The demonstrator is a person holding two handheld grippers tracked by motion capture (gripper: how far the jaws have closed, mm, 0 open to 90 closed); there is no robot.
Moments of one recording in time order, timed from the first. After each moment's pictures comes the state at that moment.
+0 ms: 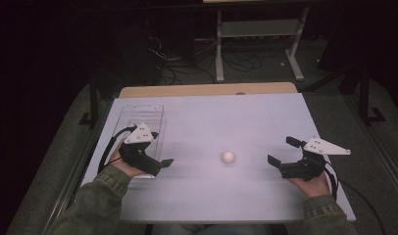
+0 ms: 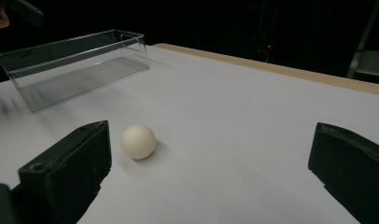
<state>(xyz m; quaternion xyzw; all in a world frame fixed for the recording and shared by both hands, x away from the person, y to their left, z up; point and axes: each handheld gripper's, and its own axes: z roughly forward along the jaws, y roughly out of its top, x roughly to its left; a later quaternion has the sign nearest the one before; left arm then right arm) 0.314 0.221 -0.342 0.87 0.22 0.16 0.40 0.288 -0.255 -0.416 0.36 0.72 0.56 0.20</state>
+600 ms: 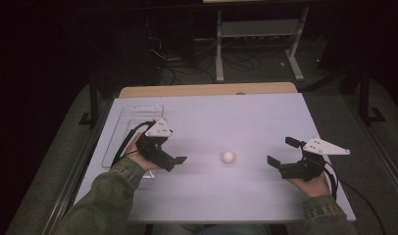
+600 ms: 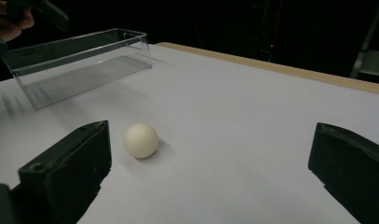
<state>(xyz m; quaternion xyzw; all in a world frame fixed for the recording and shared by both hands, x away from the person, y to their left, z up) 0.334 0.185 -0.347 0.89 0.20 0.13 0.38 0.288 -0.254 -0.416 0.36 0.72 0.57 0.20</state>
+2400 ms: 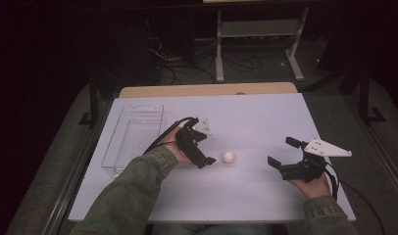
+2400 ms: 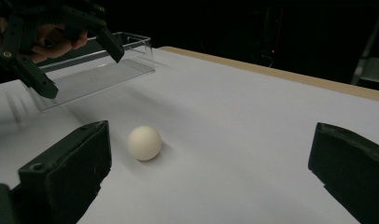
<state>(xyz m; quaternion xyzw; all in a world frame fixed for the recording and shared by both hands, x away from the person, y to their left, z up) 0.364 0.094 -0.364 0.94 0.12 0.07 0.32 0.285 -0.254 -0.414 0.35 0.72 0.57 0.20</state>
